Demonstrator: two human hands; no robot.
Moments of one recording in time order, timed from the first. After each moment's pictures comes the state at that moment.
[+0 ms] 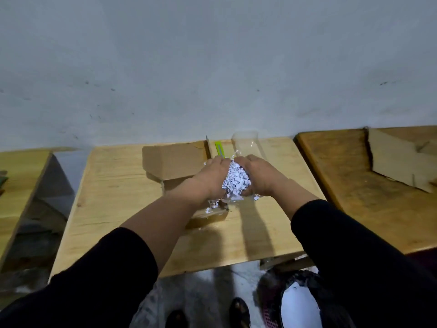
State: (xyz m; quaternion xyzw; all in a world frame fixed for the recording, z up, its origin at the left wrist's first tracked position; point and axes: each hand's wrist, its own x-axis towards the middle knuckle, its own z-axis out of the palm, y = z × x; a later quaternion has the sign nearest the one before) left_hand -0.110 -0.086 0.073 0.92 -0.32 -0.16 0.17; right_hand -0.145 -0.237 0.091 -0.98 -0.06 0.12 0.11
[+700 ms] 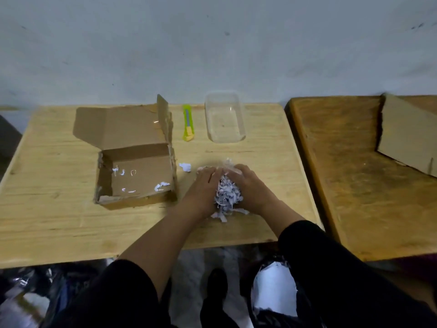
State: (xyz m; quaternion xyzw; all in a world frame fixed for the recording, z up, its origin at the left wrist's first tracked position) left_hand -0.176 -0.196 -0.052 0.93 -0.25 -0.17 0.21; right_hand -0.195 -0.360 -0.052 -0.96 -0.10 0.08 0.24
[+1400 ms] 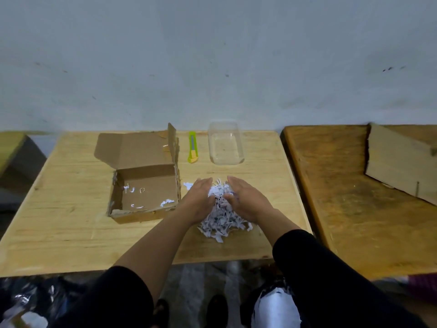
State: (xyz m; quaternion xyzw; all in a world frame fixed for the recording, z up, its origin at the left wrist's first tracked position) left_hand -0.168 -0.187 -0.004 0.93 -0.14 -0.21 0.27; right_hand -0.189 -0.350 0.002 -0.96 -0.04 0.18 0.21
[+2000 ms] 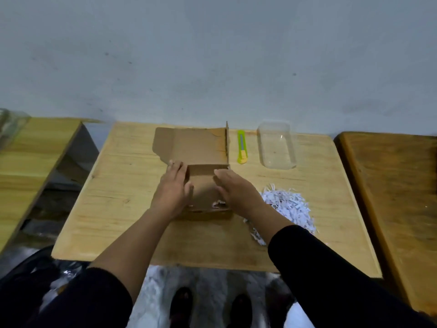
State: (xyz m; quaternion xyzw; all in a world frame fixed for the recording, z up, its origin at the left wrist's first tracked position) left_hand -0.148 0.005 -0.004 0.98 -0.02 -0.07 0.20; right_hand -0.152 -0.174 0.005 -0.95 -0.17 0.07 0.24
